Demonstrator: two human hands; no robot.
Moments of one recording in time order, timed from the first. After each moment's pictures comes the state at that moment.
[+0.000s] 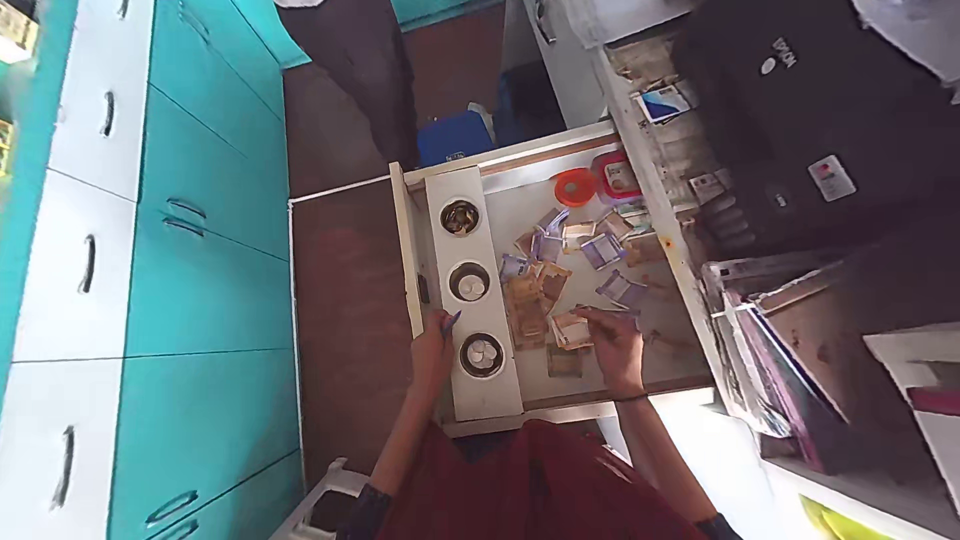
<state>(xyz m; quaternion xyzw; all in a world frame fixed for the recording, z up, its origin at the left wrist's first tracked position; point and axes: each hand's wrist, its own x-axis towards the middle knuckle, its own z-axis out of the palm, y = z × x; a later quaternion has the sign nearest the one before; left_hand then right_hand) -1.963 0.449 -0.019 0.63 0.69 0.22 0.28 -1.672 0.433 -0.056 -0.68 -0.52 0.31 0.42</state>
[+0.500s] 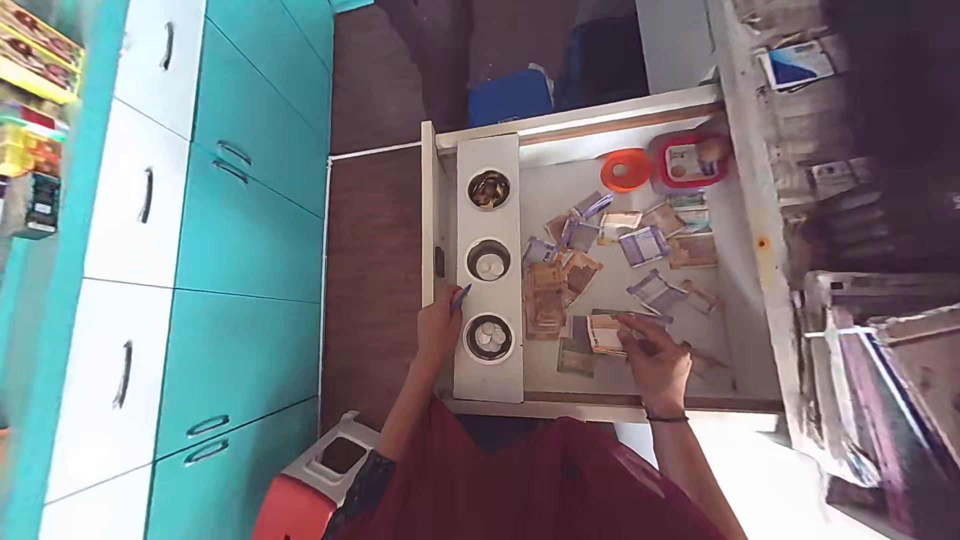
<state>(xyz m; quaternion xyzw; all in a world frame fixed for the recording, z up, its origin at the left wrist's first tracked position) -2.005 0.443 -0.039 0.62 0.68 0.28 0.27 -1.674 0.415 -0.062 -0.71 -0.53 0.32 0.33</state>
